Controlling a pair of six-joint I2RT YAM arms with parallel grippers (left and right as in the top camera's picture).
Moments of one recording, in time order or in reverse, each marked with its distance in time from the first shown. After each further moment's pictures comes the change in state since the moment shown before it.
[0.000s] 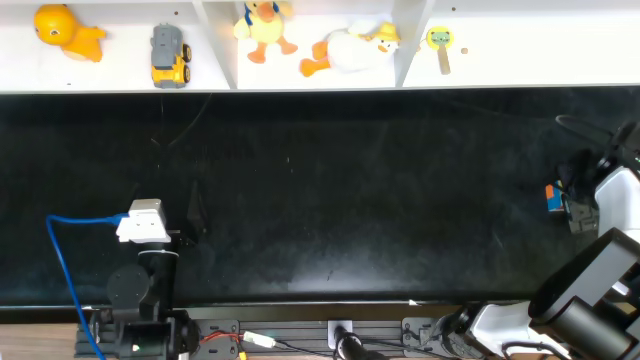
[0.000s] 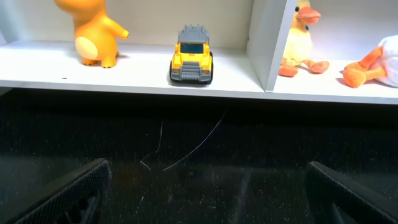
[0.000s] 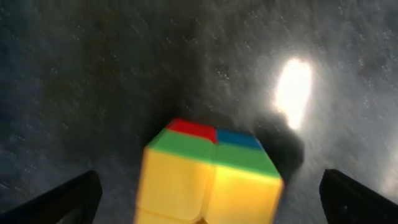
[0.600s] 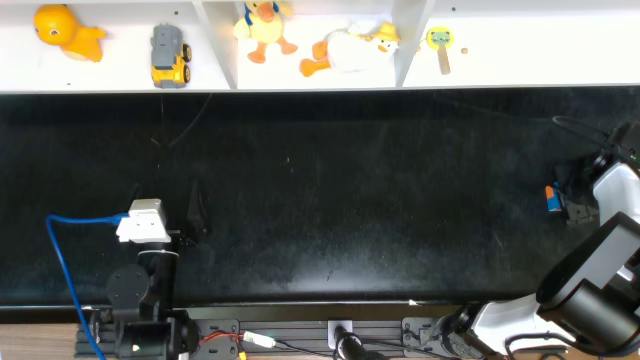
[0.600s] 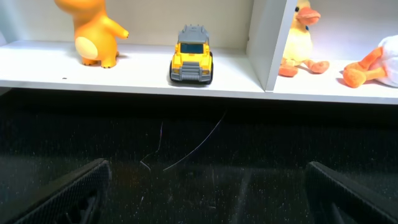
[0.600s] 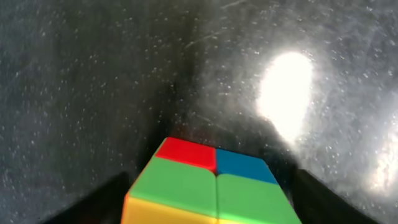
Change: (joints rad) left arm 0.000 0.000 0.000 0.000 0.000 0.000; right arm -0.001 0.074 0.001 0.027 0.005 -0.019
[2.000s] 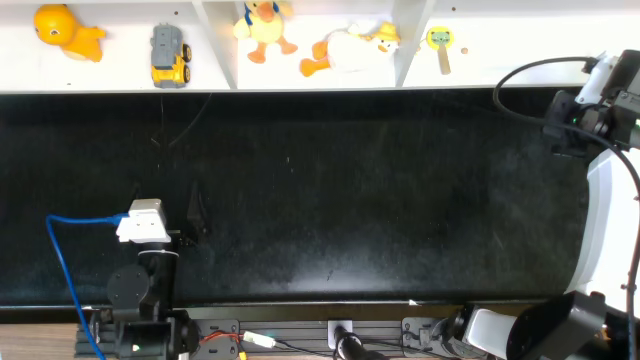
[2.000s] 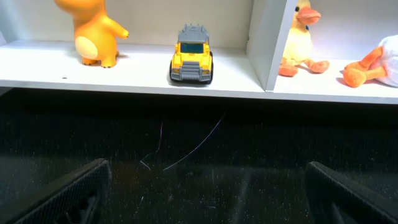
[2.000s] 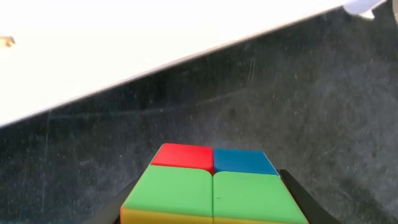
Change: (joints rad) left arm 0.000 0.000 0.000 0.000 0.000 0.000; right arm 0.242 -0.241 0.290 -0.156 -0.133 -0.748
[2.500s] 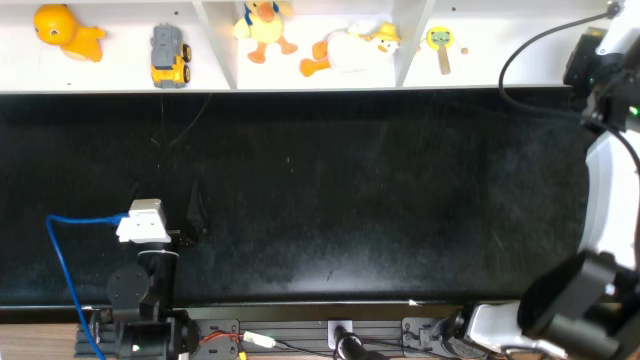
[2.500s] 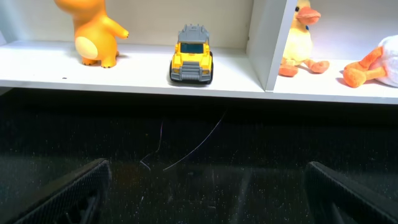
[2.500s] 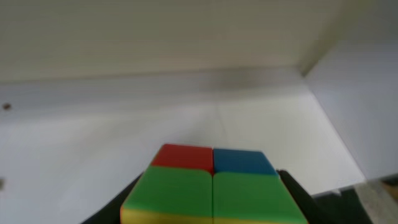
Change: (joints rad) left arm 0.000 0.000 0.000 0.000 0.000 0.000; right arm -0.021 0.177 0.000 0.595 -0.098 -0.196
